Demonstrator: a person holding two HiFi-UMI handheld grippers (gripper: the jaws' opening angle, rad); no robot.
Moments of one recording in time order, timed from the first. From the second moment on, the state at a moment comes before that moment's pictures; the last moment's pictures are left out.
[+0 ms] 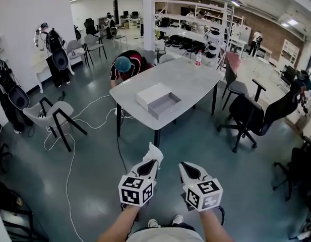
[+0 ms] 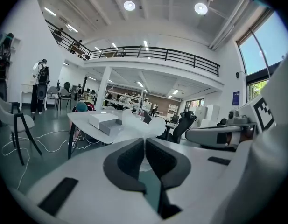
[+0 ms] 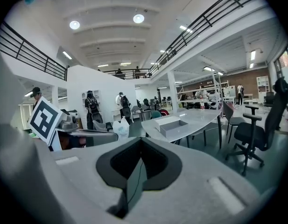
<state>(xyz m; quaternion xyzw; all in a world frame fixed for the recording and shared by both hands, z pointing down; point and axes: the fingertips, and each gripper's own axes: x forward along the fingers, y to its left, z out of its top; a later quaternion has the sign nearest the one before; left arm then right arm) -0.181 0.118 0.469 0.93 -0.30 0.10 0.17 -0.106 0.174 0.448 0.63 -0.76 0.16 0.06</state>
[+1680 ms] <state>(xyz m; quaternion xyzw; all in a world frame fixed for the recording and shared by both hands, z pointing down) -0.009 -0.051 0.493 0.91 -0.35 0.15 0.13 0.066 -0.012 0.471 0.57 -0.80 0.19 0.05</state>
